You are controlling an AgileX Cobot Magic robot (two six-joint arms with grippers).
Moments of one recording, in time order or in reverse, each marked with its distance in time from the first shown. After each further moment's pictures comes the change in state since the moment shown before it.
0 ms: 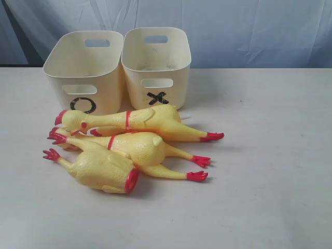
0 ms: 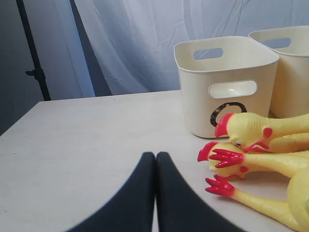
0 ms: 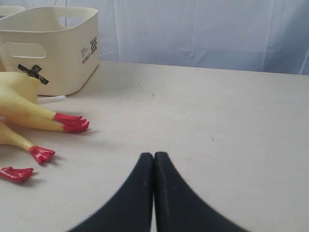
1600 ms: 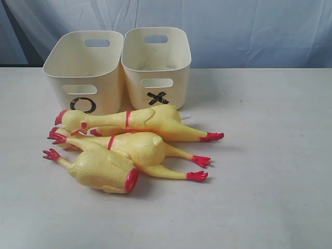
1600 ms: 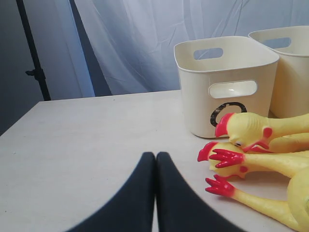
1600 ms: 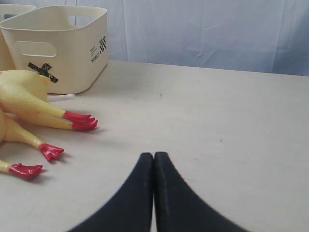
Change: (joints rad) left arm 0.000 0.000 0.000 0.000 0.000 0.000; right arm 0.031 0.000 0.000 0.000 0.000 0.000
